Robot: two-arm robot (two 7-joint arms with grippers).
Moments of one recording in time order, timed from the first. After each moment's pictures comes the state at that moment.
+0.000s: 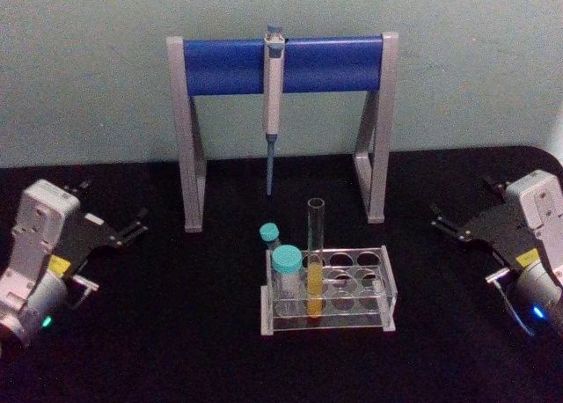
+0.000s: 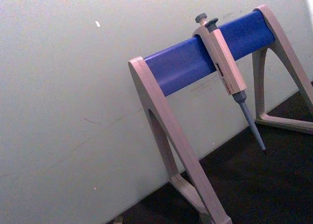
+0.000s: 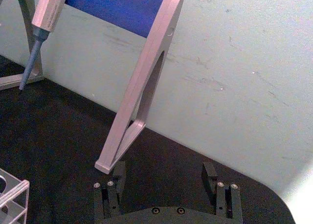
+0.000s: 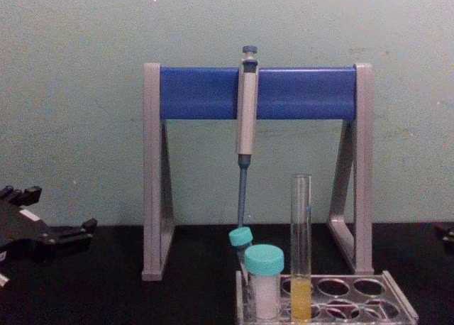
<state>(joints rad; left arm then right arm) -0.20 0.60 0.45 -1.41 -0.25 -0.12 0.03 0.20 0.60 -0.45 -1.41 0.25 -0.12 -0.03</state>
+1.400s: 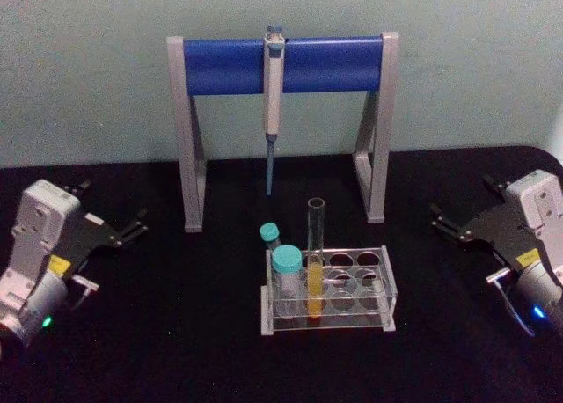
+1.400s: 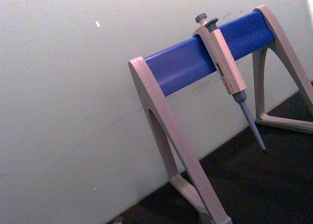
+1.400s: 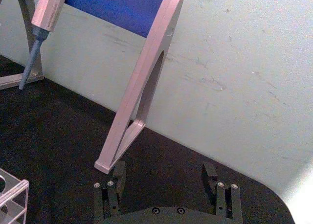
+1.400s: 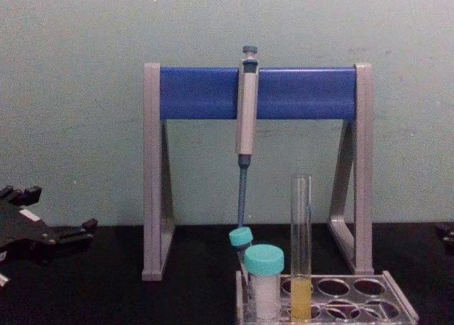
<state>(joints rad) -0.20 0.60 0.45 -1.41 -0.25 -0.12 0.03 0.20 0.60 -0.45 -1.41 0.25 -0.12 -0.03</state>
